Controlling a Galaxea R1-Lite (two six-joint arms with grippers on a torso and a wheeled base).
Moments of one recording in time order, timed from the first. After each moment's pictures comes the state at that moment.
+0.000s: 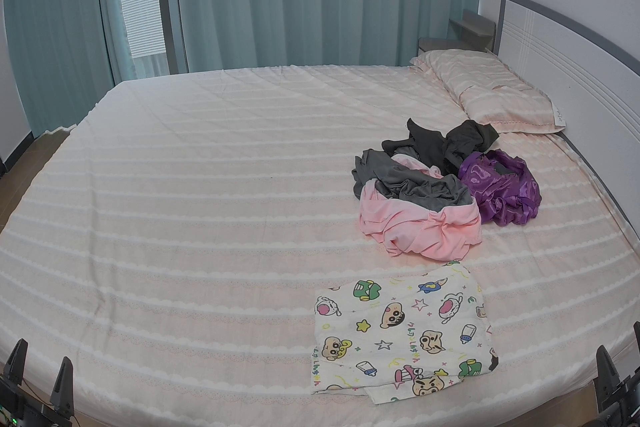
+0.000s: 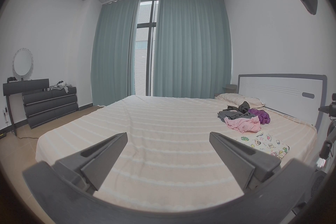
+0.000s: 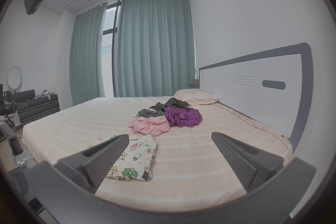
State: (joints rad) left arm 0.00 0.01 -0.02 0.00 0.09 -0.05; right arm 0.00 0.01 -0.02 0.00 -0.02 0.02
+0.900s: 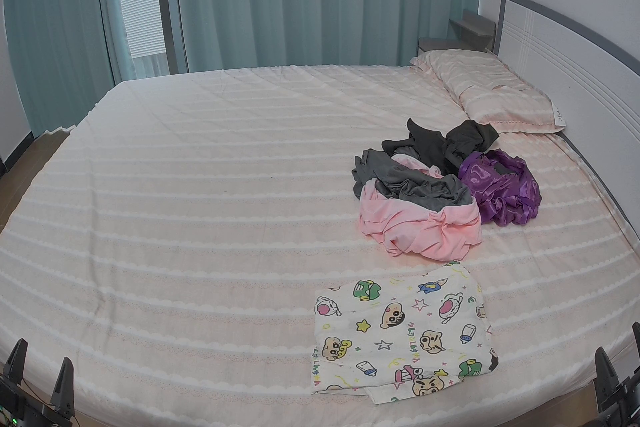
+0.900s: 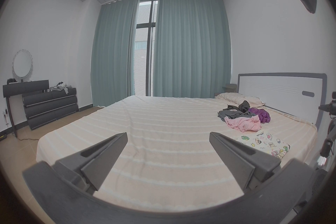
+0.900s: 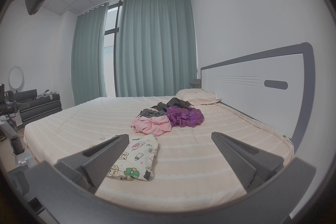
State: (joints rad) left arm 0.00 0.01 -0.02 0.00 0.09 -0.04; right arm 0.00 0.02 -0.02 0.00 0.00 0.02
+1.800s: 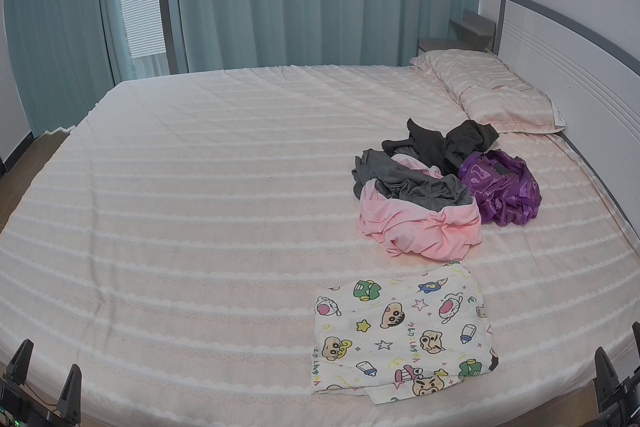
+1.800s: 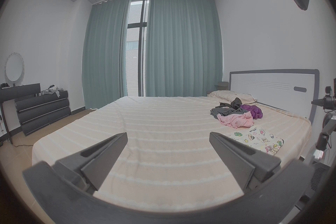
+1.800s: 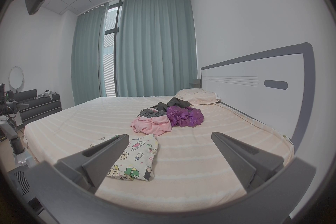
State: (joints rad) left arm 0.00 0.02 -0.02 0.00 0.01 -0.01; right arm 0.00 0.02 -0.02 0.00 0.00 0.02
